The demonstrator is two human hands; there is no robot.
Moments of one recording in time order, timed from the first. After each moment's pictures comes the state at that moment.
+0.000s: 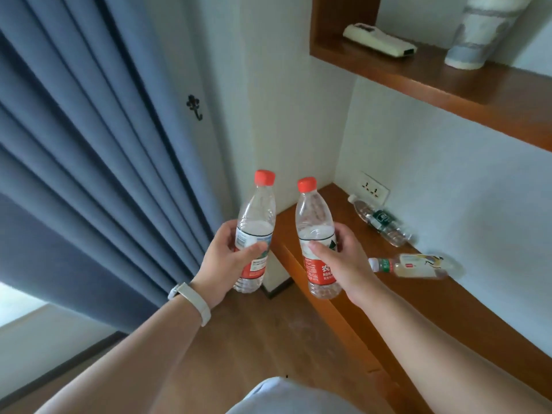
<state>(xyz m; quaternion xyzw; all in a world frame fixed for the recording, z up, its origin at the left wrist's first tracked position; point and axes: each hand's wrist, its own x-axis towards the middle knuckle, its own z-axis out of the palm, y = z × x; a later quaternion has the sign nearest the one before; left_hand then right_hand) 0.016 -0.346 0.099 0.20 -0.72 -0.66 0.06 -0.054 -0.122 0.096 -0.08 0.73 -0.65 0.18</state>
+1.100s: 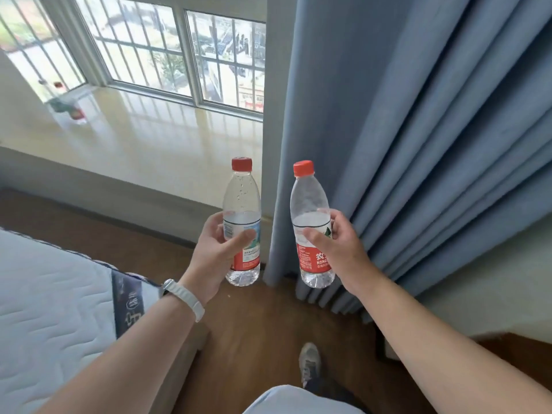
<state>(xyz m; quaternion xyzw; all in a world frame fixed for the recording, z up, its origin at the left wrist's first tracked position) 0.344 -0.689 0.076 0.41 -0.49 -0.66 0.38 0.125 -0.608 0.096 -0.36 0.61 -0.55 0.43</state>
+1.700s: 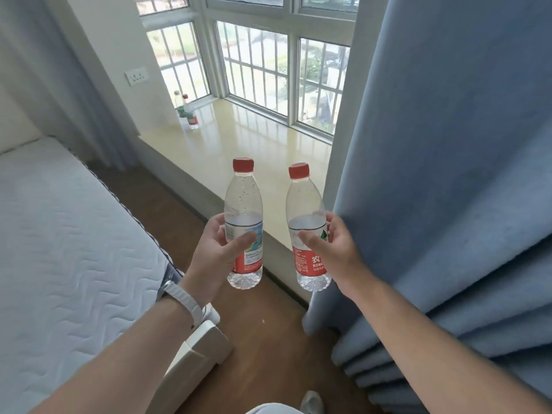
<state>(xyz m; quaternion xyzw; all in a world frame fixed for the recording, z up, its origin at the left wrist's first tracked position) 0.309 -0.782 0.114 0.52 -0.44 -0.54 0.50 0.083 -0.804 0.102 -0.48 0.50 -0.45 0.56</state>
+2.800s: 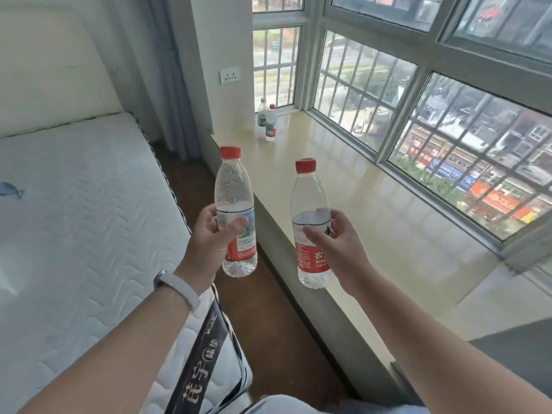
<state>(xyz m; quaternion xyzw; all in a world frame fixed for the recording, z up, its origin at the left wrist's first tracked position) 0.572 -0.988 0.105 0.57 -0.34 -0.42 0.62 0.349 -1.063 0.119 -0.56 0.46 -0.36 0.58</state>
